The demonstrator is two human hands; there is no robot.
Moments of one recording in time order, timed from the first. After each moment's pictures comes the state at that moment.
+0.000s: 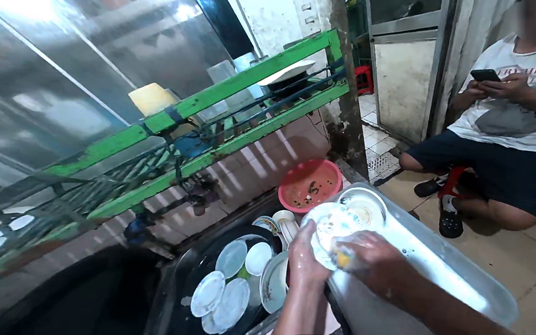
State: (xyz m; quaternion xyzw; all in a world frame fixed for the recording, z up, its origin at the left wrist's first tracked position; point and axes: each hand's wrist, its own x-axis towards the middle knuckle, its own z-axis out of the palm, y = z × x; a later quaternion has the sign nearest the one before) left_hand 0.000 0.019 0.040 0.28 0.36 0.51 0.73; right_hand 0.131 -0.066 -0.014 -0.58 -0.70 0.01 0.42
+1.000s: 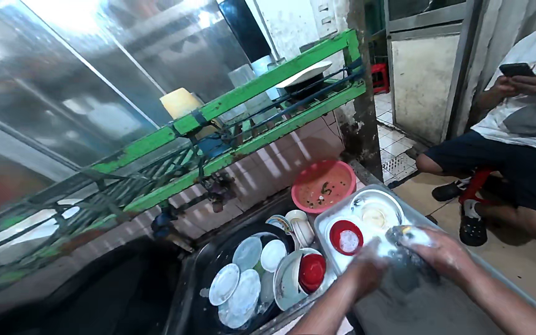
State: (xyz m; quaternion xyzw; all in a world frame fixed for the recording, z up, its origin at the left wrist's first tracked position) left_hand 0.016 0.013 -0.008 0.82 0.34 0.02 0.46; right_hand 0.211 -0.080 -0.020 -0.74 -0.51 0.28 0.34
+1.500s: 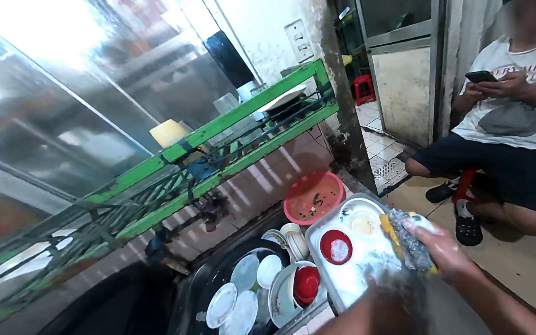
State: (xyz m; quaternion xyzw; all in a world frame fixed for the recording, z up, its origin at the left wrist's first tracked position) left_hand 0.050 -0.046 -0.015 0.90 0.21 -0.28 0.25; right_hand 0.217 -0.089 -0.011 -0.61 -0.21 0.38 0.66
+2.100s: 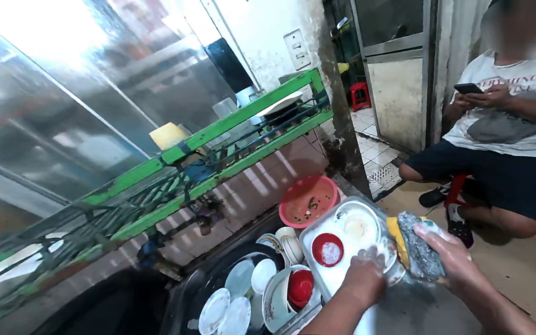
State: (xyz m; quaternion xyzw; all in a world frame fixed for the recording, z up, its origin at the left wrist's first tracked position) left_hand 0.071 -0.003 -0.036 0.94 0.27 -0.12 0.17; right_hand 0.222 -0.118 -0.005 -0.57 -0.18 0.36 0.72
